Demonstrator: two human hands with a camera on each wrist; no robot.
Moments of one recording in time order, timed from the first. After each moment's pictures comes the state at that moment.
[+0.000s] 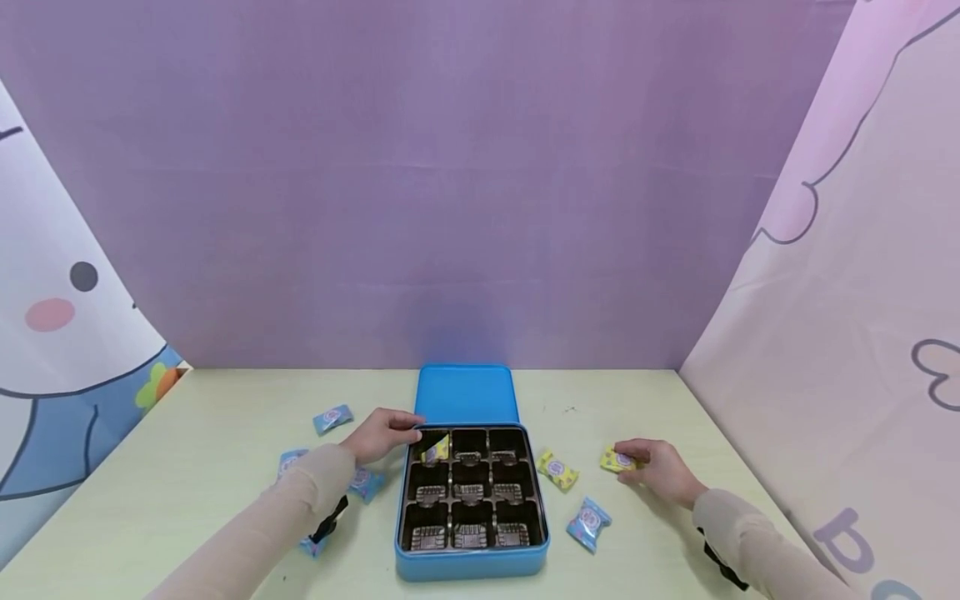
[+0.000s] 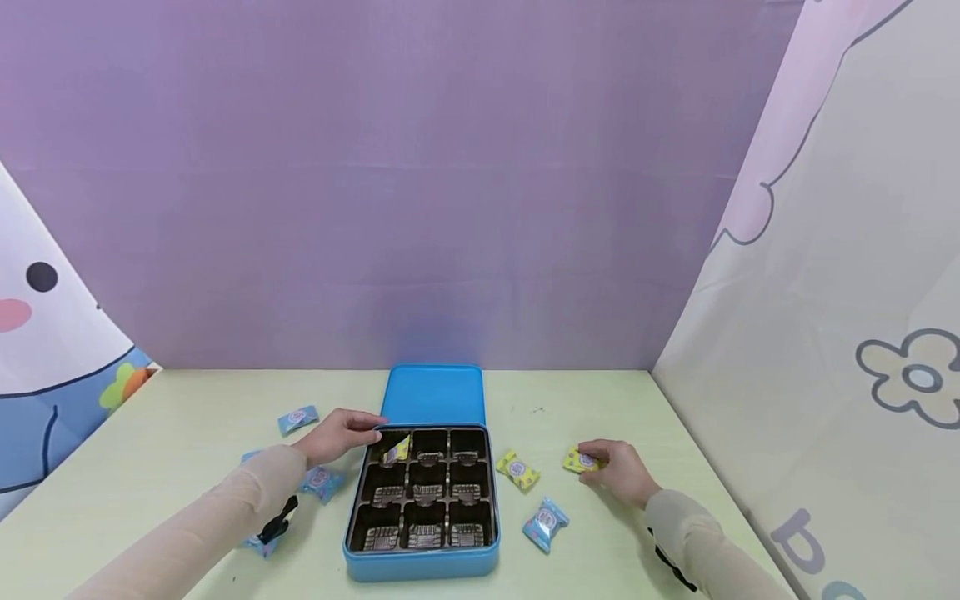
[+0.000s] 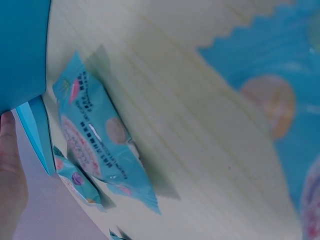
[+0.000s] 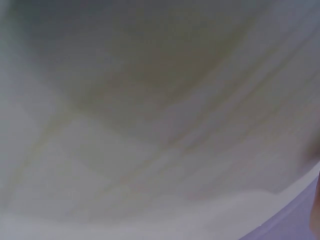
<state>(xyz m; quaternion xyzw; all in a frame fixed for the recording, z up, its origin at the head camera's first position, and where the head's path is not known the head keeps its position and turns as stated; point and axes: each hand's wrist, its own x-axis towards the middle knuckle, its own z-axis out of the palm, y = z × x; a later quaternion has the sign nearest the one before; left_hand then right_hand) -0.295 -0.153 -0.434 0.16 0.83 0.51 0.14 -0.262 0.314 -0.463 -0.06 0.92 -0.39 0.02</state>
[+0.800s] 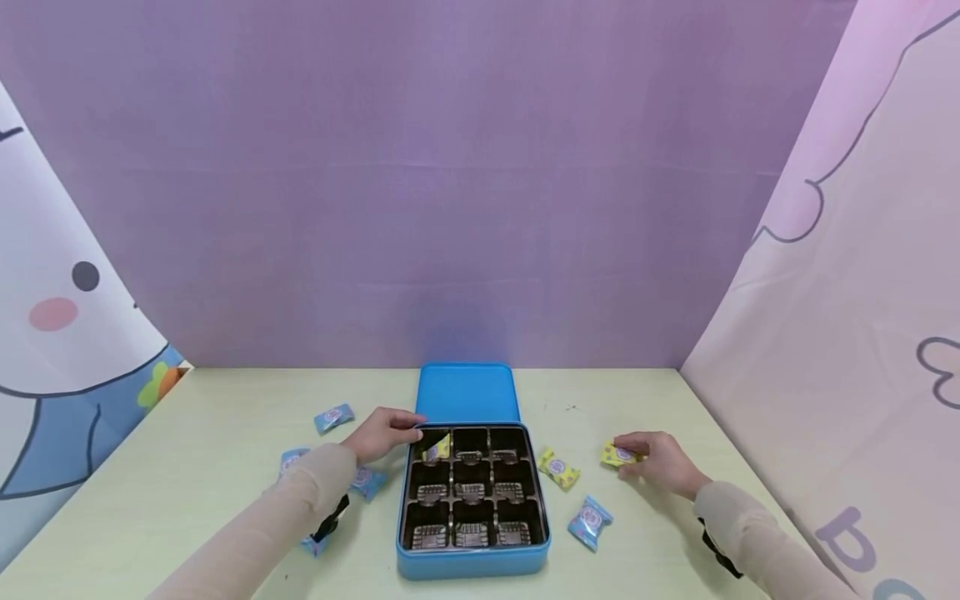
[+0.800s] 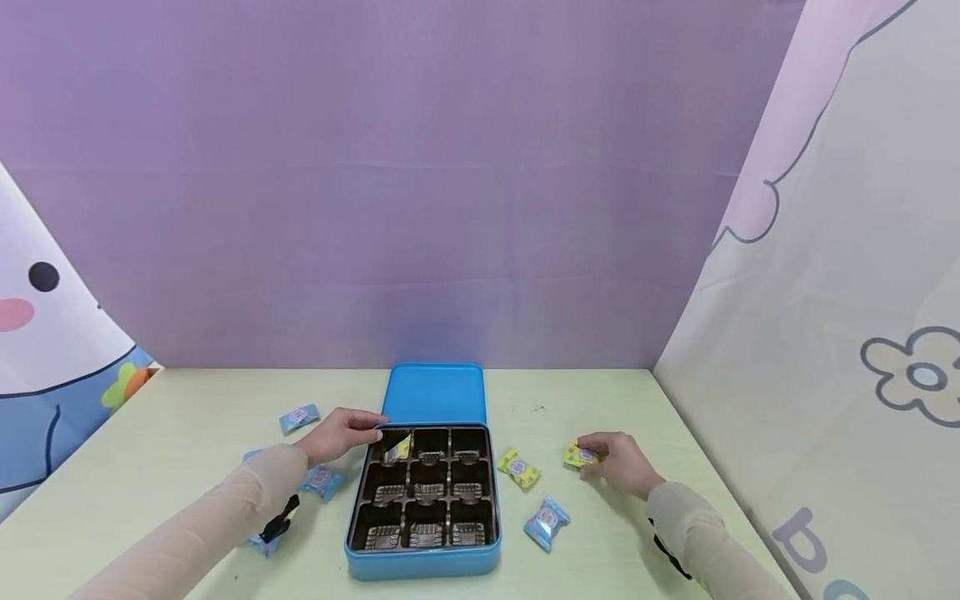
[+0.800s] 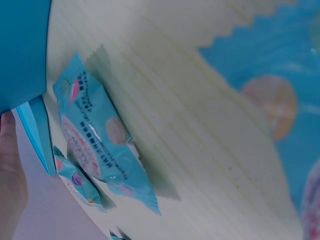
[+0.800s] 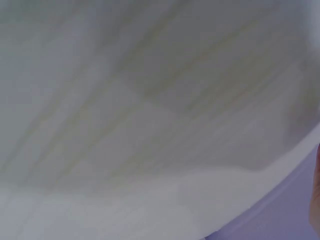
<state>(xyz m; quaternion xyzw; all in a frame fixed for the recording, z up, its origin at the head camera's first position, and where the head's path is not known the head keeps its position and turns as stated) -0.295 -0.152 -0.435 0.14 0.83 0.51 0.14 -0.266 0.313 -0.450 -0.09 0.93 -0.37 0.03</state>
